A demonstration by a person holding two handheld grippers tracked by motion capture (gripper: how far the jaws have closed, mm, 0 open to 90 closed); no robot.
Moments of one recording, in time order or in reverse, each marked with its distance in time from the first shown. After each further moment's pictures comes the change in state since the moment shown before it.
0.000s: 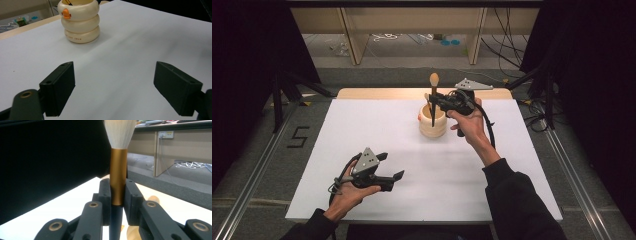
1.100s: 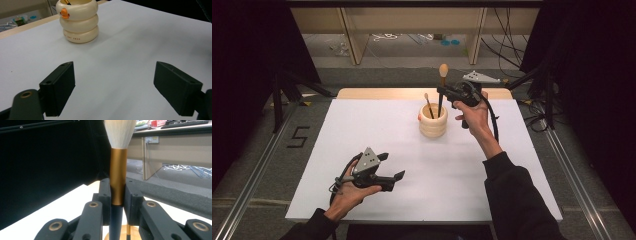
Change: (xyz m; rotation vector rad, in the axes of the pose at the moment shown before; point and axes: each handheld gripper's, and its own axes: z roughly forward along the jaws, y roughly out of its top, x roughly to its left) left arm -0.002 0.000 0.002 -0.001 -0.011 -0.019; right arm -0.030 0.010 -0.001 -0.036 -0.080 0.029
